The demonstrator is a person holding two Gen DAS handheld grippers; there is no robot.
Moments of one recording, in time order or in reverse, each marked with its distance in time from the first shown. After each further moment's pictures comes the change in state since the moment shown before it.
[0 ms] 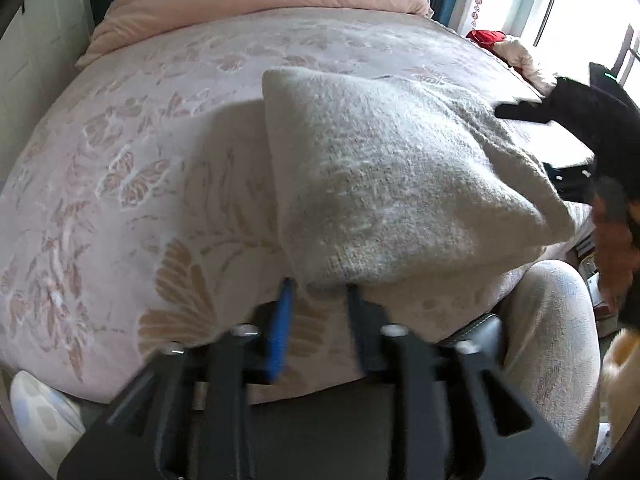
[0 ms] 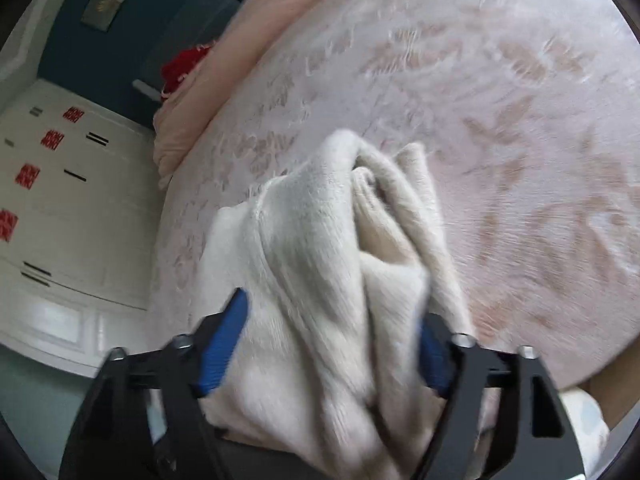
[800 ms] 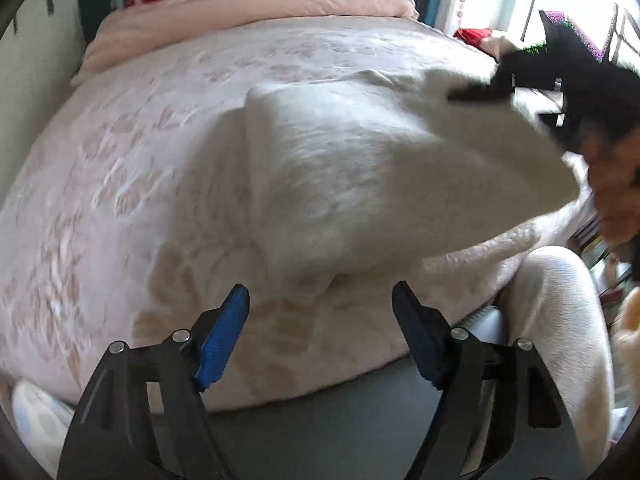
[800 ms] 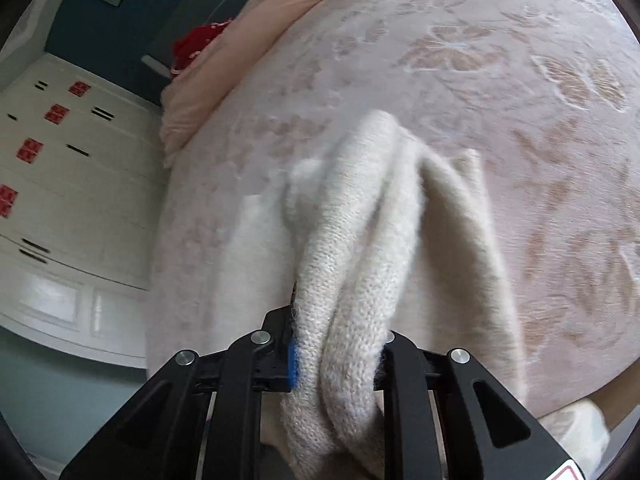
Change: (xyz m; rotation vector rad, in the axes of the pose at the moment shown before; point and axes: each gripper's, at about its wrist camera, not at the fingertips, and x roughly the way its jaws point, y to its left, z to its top) left arm 0.003 -0.018 -0.009 0.074 -0.045 0.001; right arm -0.021 0.063 -0.008 -0.097 -0.010 0.052
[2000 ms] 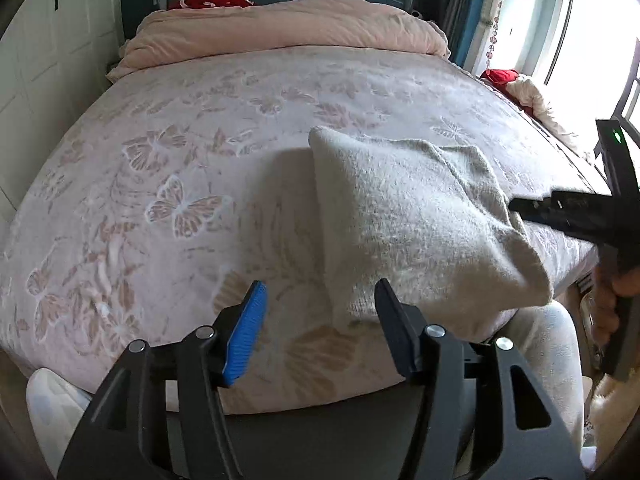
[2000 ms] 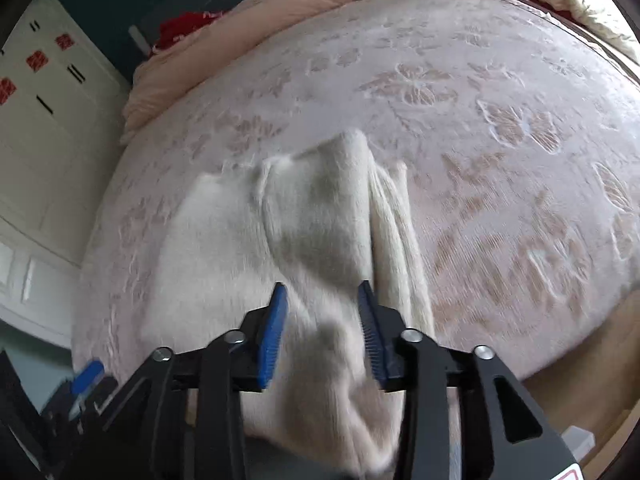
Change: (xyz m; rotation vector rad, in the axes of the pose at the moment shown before) left arm -0.051 0.048 0.019 -0.137 -0.063 0.024; right arm -0.026 -0.003 -0.055 -0.153 -0.045 -0.327
